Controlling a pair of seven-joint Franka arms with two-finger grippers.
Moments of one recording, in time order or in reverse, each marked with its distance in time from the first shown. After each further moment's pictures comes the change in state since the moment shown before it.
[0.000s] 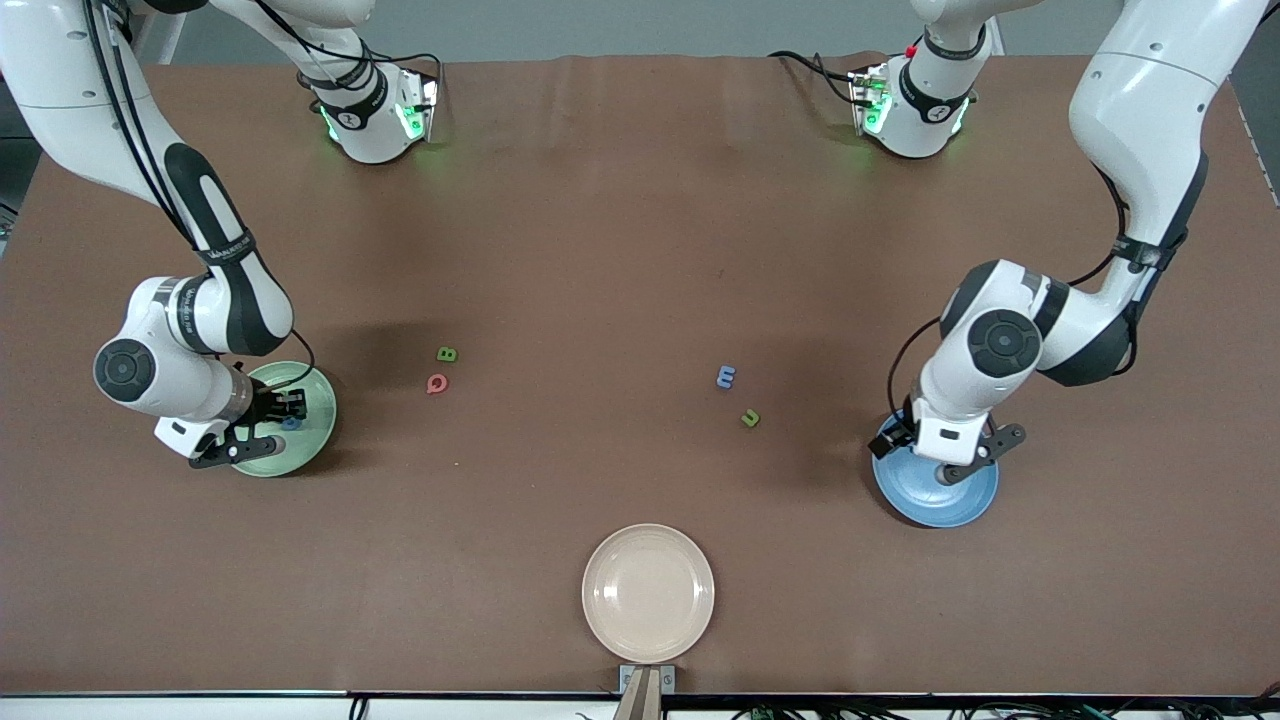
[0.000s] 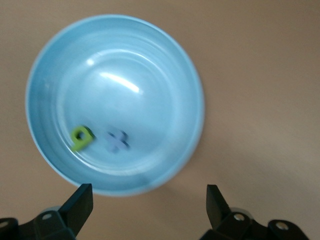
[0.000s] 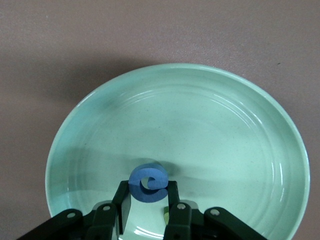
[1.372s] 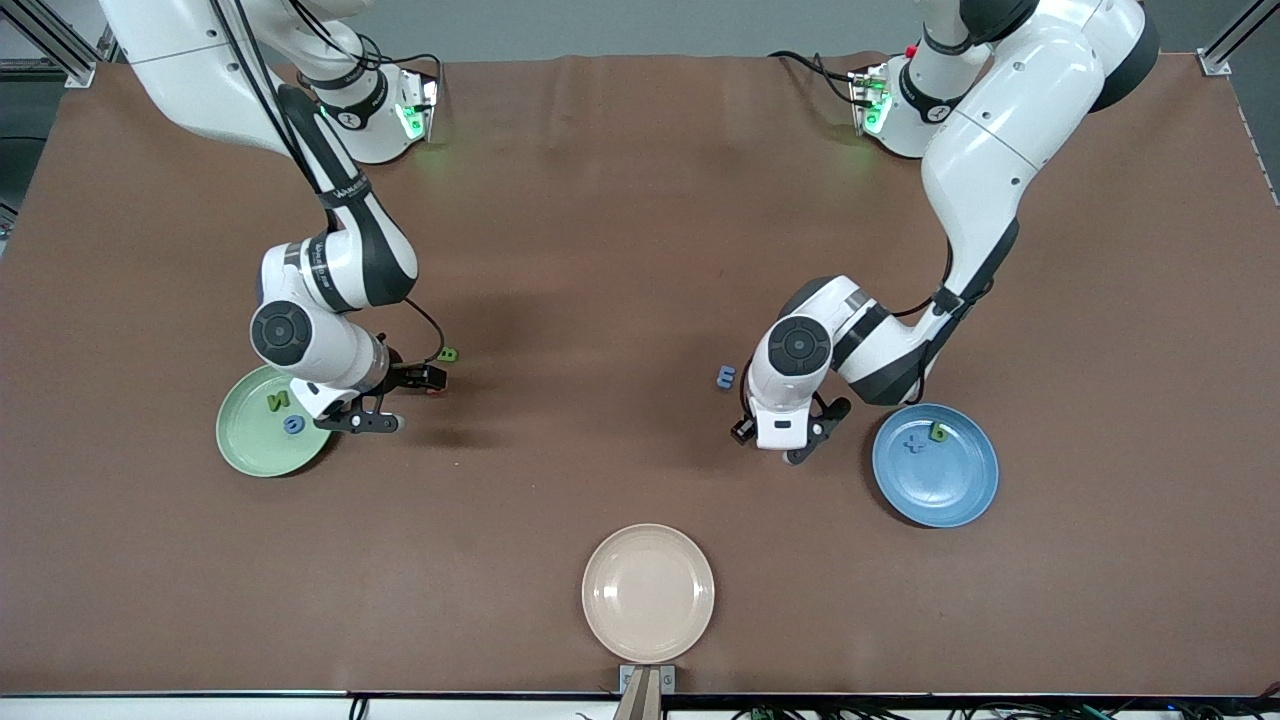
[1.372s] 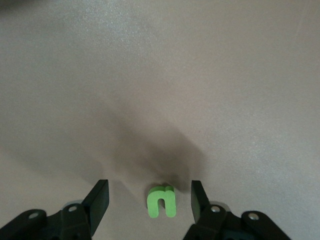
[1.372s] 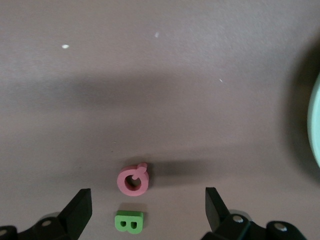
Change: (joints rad) left arm -0.365 0.244 0.089 0.191 -0.002 0.011 -0.505; right arm 0.334 -0.111 0.007 -0.095 0.167 -0.040 0.535
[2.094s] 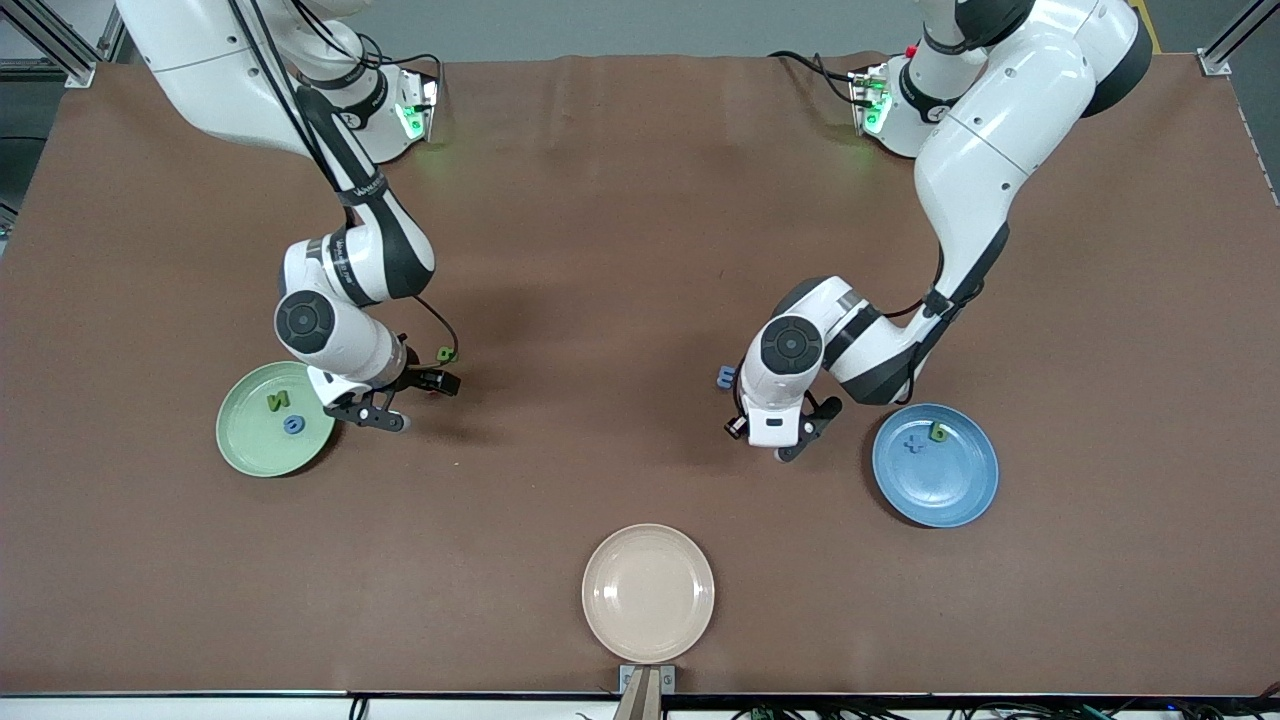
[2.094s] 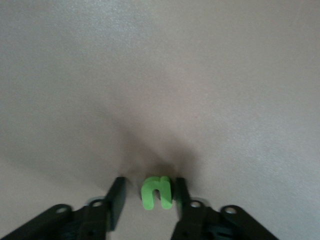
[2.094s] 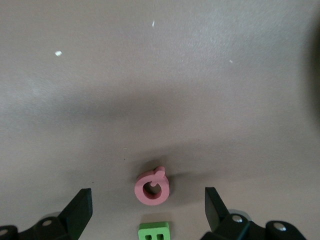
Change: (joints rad) left arm -0.015 0.017 -0.001 0.005 0.000 0.016 0.000; right arm 0.035 0.022 0.005 -0.037 0.000 0.107 0.174
